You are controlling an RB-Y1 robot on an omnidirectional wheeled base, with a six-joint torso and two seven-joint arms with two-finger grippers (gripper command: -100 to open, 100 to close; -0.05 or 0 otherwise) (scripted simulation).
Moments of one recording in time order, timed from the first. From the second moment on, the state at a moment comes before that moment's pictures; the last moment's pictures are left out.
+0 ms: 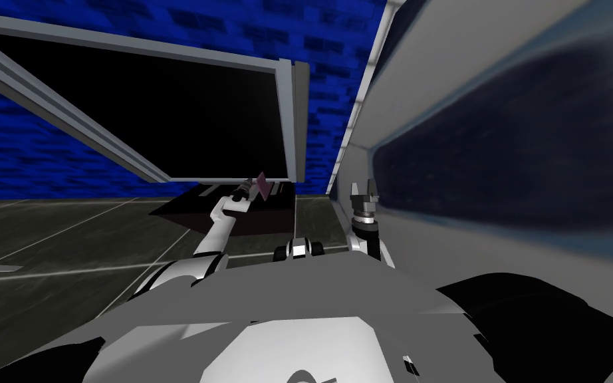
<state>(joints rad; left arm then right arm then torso) -0.38 0.38 0.08 -1.31 -0.28 0.37 -0.11 0.53 -0.04 -0.07 -2.24 0.11 -0.65 -0.15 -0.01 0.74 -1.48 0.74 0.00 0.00</state>
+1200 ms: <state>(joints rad) -0.37 0.39 0.07 -1.32 -0.29 0.37 -0.11 0.53 -0.04 -0.07 -2.24 0.11 -0.65 -0.15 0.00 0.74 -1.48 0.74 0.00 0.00</state>
